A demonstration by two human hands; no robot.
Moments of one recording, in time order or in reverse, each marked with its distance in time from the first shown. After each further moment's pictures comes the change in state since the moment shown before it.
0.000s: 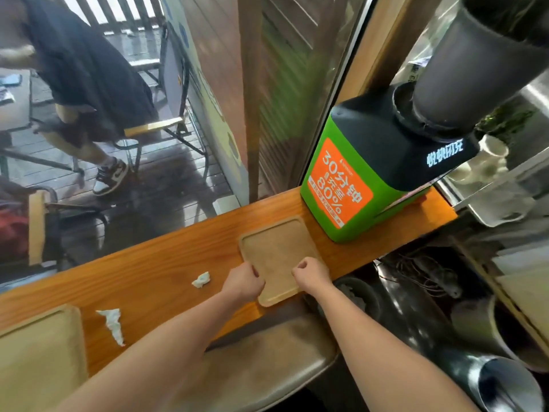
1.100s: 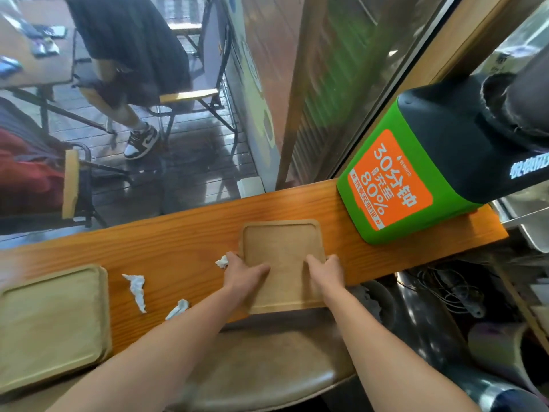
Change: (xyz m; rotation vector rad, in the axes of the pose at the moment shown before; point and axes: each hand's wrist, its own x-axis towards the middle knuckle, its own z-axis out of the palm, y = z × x) left_hand -0.001 -0.056 -0.008 -0.593 0.196 -0.301; right_hand 0.014 -0.012 0.042 0.362 0.119 0.153
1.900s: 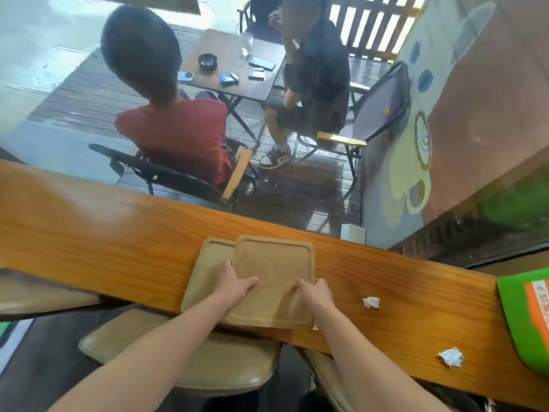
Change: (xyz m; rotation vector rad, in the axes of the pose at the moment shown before) left_hand -0.011 -0.172 -0.325 -0.206 0.343 -0.074; right_hand -0.189 -0.083 0.289 -0.355 -0.417 -0.171
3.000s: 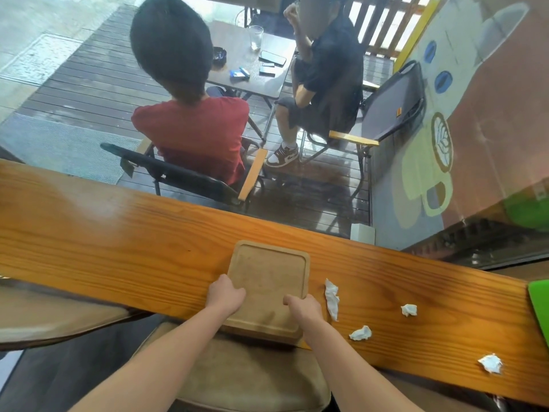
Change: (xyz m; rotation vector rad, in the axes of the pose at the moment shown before) left_hand 0.053 -0.056 -0.083 0.319 0.019 -0.025; right_hand -0.018 -0.023 0.125 -0.070 0.009 0.088
